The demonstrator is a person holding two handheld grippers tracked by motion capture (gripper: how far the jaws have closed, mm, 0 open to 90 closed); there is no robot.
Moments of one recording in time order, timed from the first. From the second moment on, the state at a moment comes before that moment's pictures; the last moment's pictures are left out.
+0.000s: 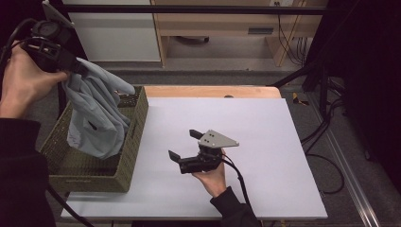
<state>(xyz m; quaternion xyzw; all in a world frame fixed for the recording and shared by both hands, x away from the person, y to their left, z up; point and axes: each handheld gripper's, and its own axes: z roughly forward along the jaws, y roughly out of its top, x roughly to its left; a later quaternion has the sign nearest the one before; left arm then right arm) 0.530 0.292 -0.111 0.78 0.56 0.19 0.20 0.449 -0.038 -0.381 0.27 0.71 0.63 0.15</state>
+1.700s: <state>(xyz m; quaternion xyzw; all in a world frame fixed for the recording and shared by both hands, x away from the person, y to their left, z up) 0.534 0.294 -0.118 0.79 0.55 0.18 0.19 0.532 0.119 -0.381 0.23 0.74 0.61 0.13</state>
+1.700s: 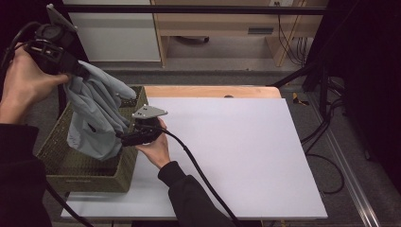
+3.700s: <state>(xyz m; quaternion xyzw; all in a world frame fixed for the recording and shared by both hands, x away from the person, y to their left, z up) 0.527 0.312 -0.122 0.78 0.57 0.18 0.19 0.514 0.029 -0.296 0.22 0.73 0.63 0.16</state>
